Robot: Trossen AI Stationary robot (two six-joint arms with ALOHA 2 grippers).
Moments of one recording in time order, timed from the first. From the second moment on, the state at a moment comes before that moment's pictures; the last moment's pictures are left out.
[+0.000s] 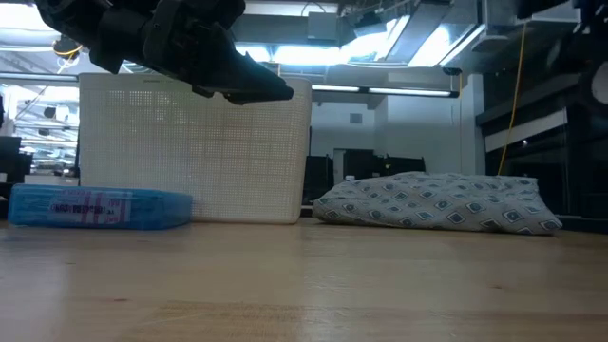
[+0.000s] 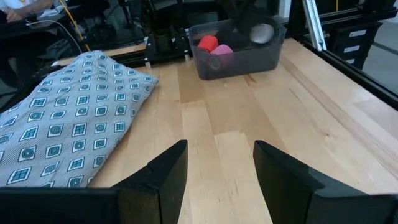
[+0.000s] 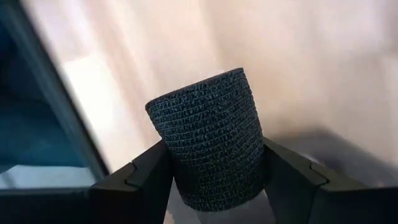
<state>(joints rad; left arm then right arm) -0.11 1.40 0.58 0.58 -0.03 0.12 0.62 1.46 1.13 -1.03 -0.08 0.95</state>
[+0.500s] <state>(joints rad) -0.11 1.40 0.59 0.57 -0.03 0.10 0.79 1.41 1.13 -1.25 -0.01 1.33</state>
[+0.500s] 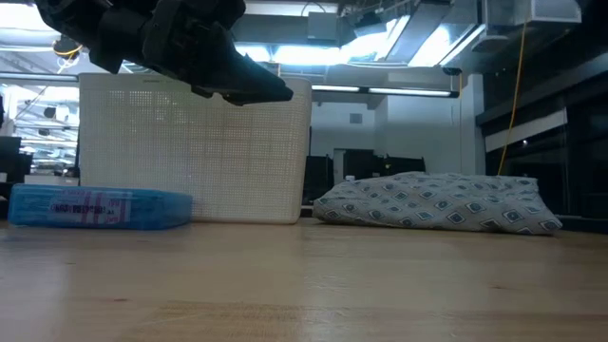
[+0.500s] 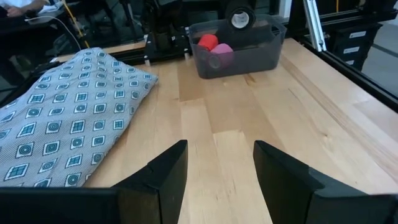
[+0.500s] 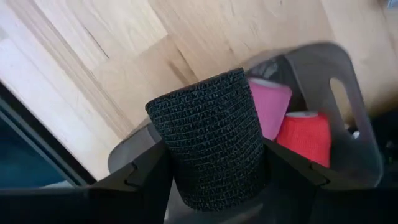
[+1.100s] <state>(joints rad) -0.12 1.40 0.58 0.57 -0.03 0.10 0.97 1.41 0.93 -1.20 -0.08 1.71</state>
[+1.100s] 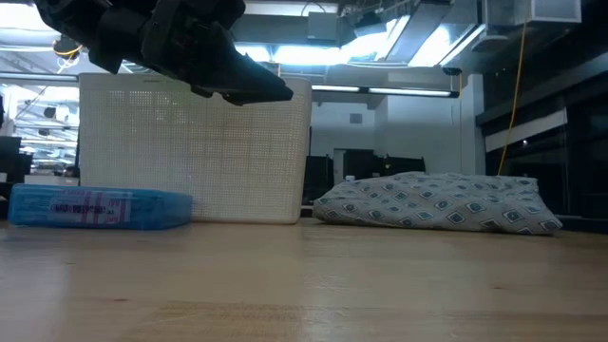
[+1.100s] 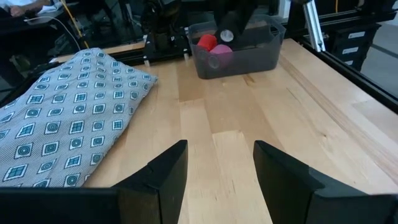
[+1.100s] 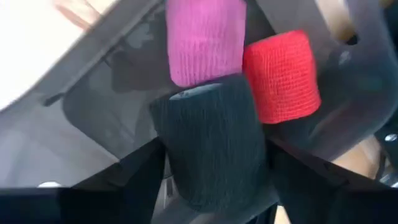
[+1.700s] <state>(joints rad) -0.14 1.40 0.61 0.63 -0.01 0.09 0.98 1.41 0.99 -1.15 0.18 1.70</state>
